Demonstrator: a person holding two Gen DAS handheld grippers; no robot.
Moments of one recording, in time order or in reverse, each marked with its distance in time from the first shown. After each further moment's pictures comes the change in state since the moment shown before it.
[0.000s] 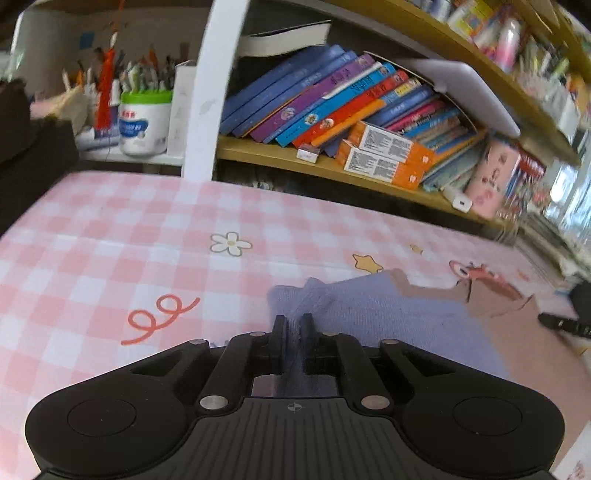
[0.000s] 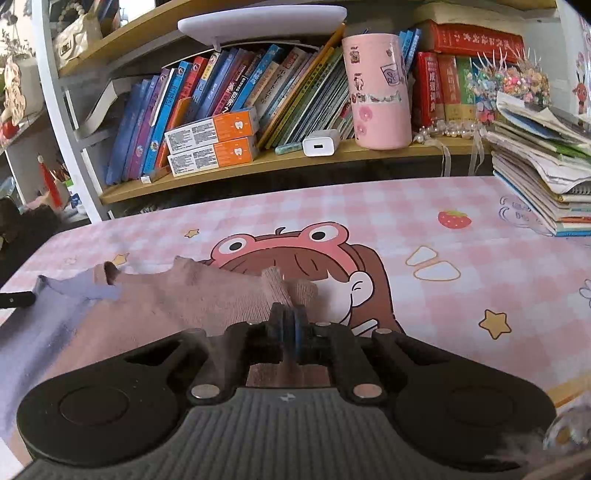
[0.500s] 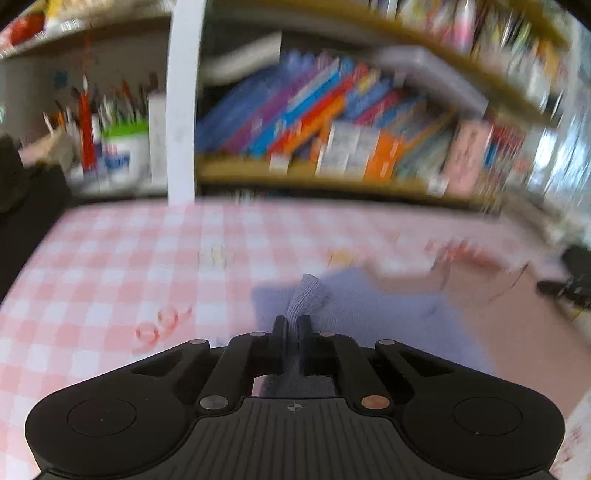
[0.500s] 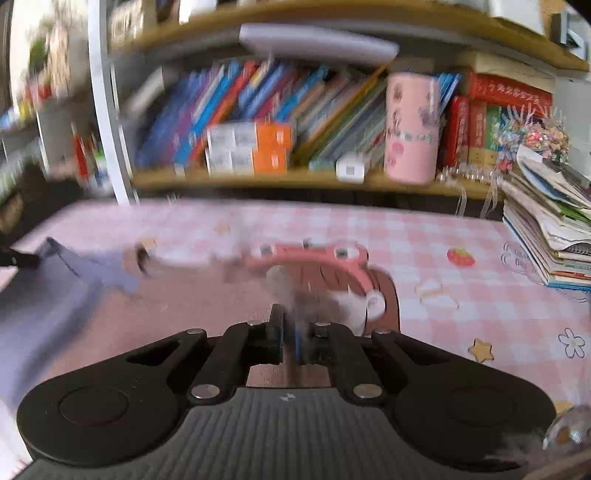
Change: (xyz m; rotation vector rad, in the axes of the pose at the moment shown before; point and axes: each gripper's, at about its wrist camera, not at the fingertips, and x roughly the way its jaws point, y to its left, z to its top) left arm -0.047 -0.038 0.008 0.162 -0.051 -0.009; right arm -0.040 0.025 0.005 -0.144 -0.044 0.035
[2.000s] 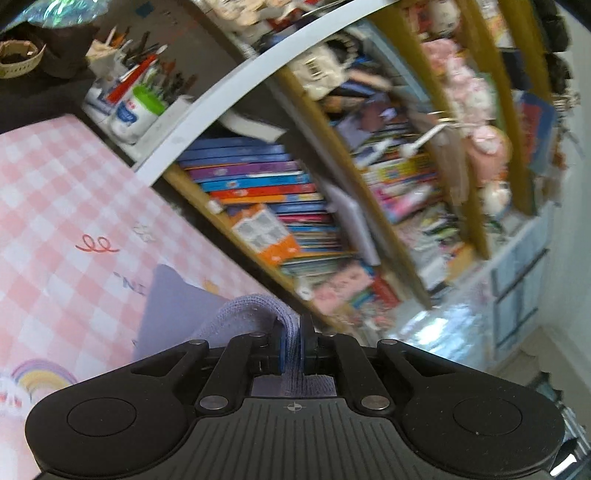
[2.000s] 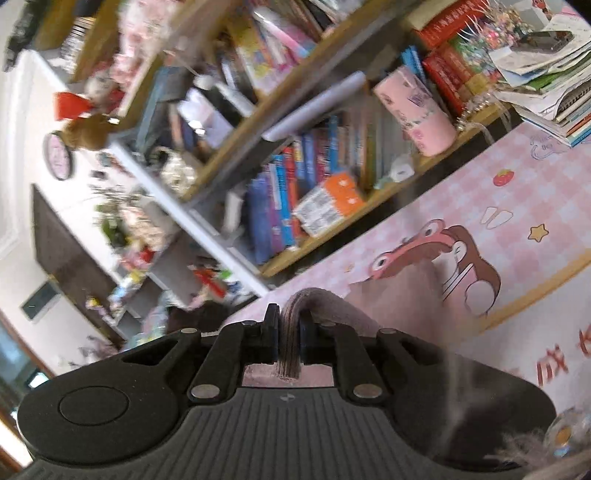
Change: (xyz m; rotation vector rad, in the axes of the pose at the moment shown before) left arm -0.085 0.026 -0.047 -0.622 -0.190 -0.385; right arm -0.108 -0.027 -0.004 0.562 -0.101 0.395
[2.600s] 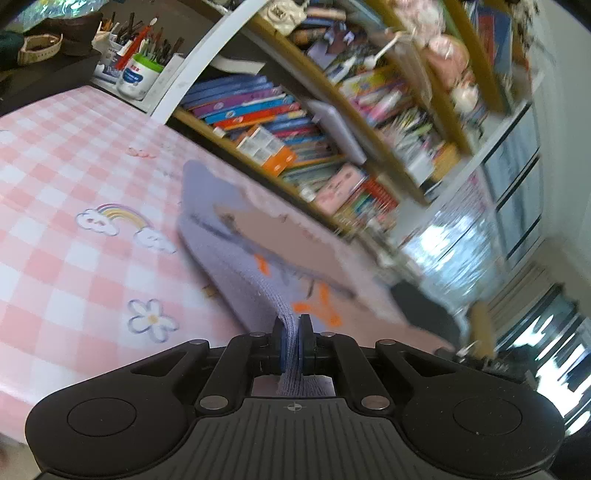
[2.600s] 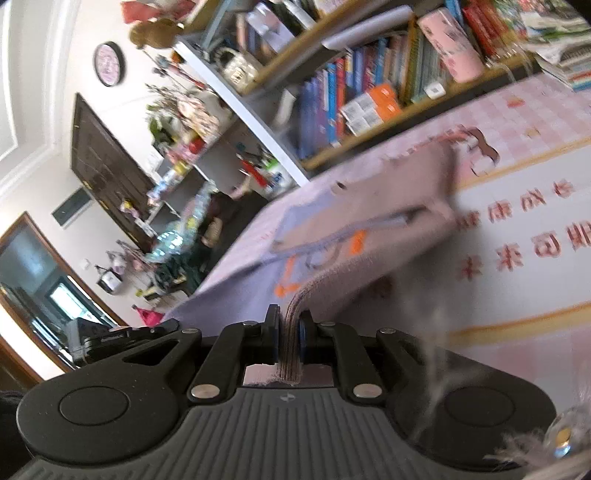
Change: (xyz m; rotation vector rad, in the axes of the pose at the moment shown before) left arm -0.130 -0.013 -0.099 0.130 0.164 -0.030; right arm -0.110 0.021 -0.110 -0.147 0.236 0.133
